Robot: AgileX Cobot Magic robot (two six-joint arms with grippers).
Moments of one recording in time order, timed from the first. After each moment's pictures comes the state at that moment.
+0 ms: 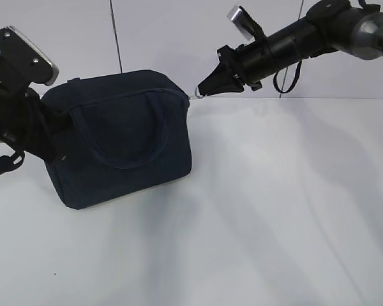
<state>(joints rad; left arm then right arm) -0.39 1.47 -0.74 0.03 -0.03 0.41 0.13 2.46 -2.24 1.02 1.23 -0.70</state>
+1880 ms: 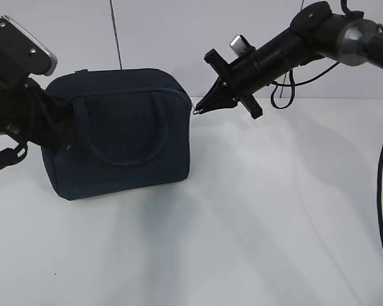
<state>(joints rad) -0.39 1.47 -0.74 0.02 -0.12 0.41 0.17 2.48 -2.24 0.90 1.22 0.05</state>
